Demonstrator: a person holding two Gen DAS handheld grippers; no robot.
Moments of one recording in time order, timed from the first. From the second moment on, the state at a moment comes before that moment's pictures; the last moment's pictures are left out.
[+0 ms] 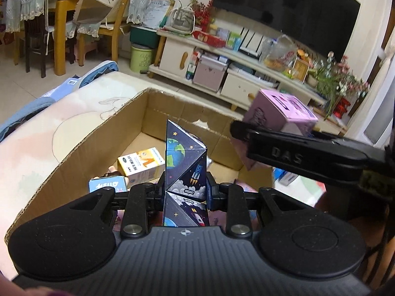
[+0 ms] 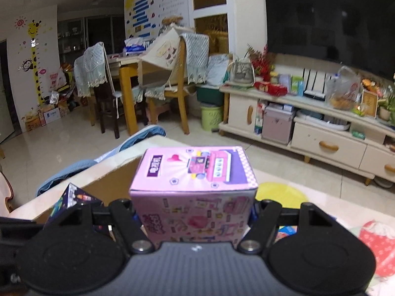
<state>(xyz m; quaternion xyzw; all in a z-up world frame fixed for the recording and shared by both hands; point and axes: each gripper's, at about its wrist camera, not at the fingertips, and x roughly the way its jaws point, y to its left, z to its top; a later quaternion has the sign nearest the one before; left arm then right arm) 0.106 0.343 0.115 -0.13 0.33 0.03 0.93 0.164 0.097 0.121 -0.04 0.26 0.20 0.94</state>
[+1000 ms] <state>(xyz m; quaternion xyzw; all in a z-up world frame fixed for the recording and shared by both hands) 0.092 0.345 0.121 -0.07 0.31 0.11 0.94 0.138 0.062 0.131 -0.01 0.19 0.16 0.97</state>
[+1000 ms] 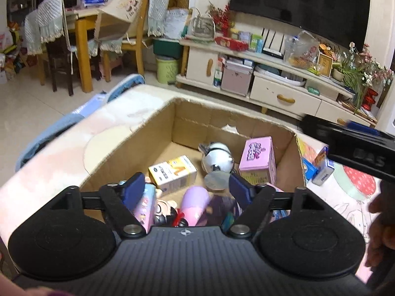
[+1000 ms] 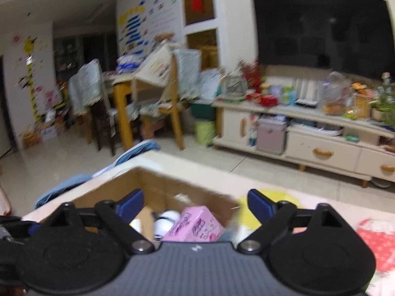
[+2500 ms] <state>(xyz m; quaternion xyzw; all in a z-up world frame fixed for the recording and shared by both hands) 0.084 0.313 0.123 -0.04 0.30 0.01 0.95 0.189 -0.053 0.036 0.05 0.27 -0.03 0.96</state>
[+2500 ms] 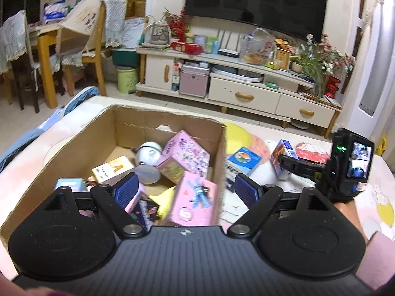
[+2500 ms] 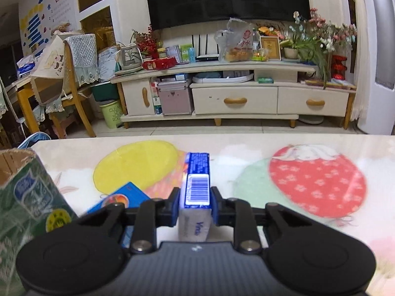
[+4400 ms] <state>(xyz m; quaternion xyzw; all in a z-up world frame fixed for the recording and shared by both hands) 0.277 0.194 0.029 0.12 0.39 -0.04 0.91 0.042 -0.169 0.058 0.02 0.22 -0.04 0.97</state>
